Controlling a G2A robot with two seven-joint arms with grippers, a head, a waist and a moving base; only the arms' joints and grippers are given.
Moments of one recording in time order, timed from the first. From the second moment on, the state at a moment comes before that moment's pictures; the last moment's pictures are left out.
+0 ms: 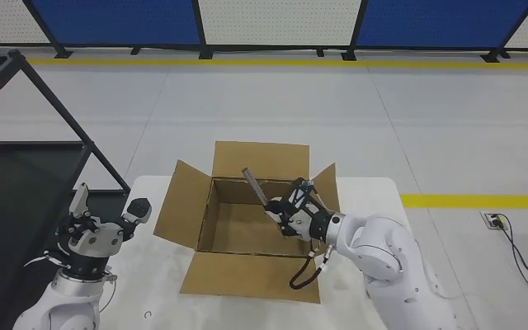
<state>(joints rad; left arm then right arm) 1.35 -1.18 -1.78 -1.94 -0.89 -0.07 -0.43 -0.77 -1.38 1.22 -1.61 -0.96 -0.59 0.76</state>
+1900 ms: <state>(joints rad) 1.37 -1.18 -1.75 -1.91 -0.89 -0.02 -0.46 -1.25 -1.27 1.78 -2.14 -0.30 -0.60 0.95</state>
